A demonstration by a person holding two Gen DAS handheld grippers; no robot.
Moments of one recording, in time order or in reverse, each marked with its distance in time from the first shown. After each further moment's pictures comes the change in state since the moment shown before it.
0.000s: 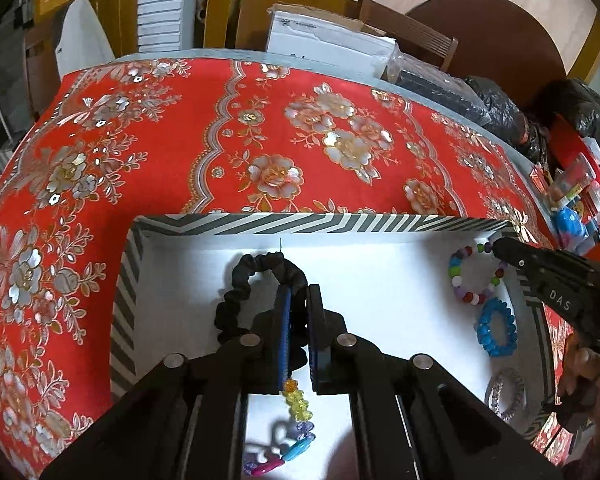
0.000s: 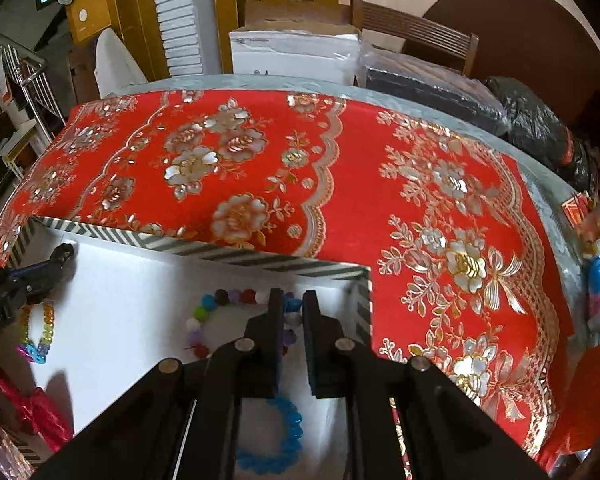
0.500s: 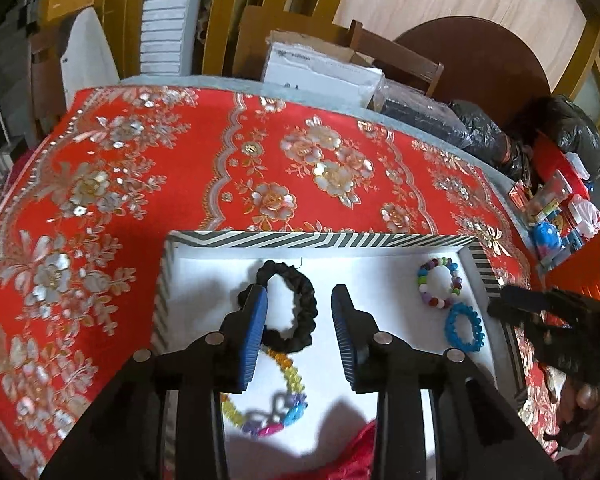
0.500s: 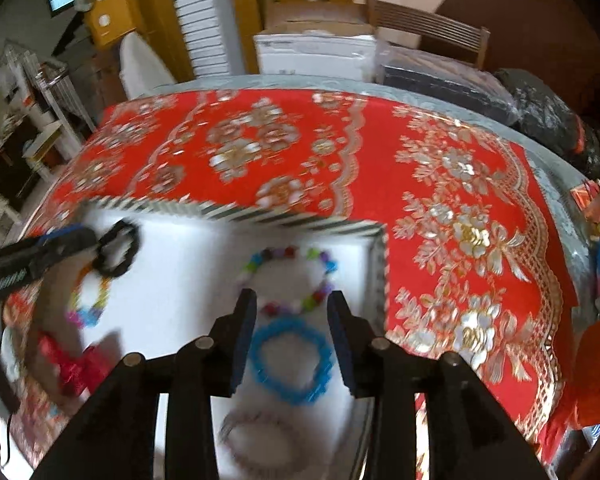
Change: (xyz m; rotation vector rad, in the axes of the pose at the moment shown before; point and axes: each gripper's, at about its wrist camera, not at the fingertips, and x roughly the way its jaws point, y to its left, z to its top) left arm -0.050 0.005 -0.002 -0.009 -0.072 -0.043; right arm -0.058 0.016 -0.028 -0.036 0.027 0.124
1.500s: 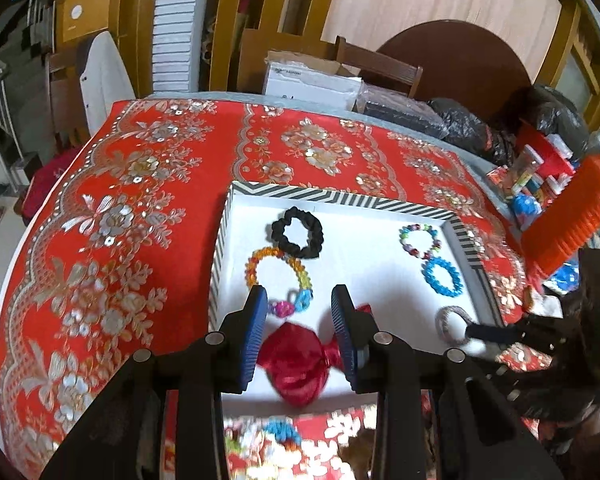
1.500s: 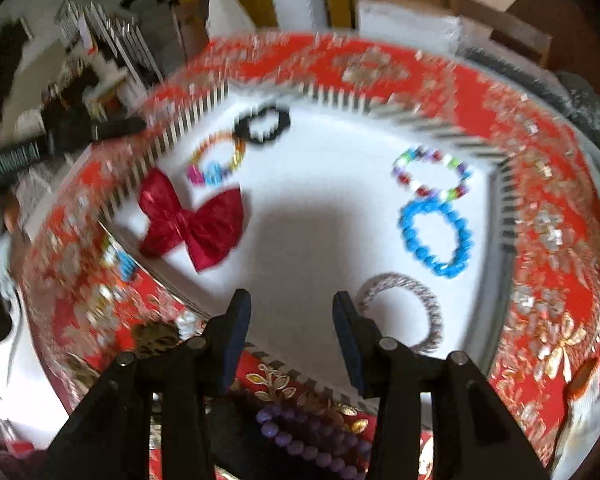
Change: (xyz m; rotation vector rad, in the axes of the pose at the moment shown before) left arm -0.100 -0.004 -0.075 0.049 -0.050 0.007; right arm -0.056 0.072 -0.107 -0.076 0.015 0.185
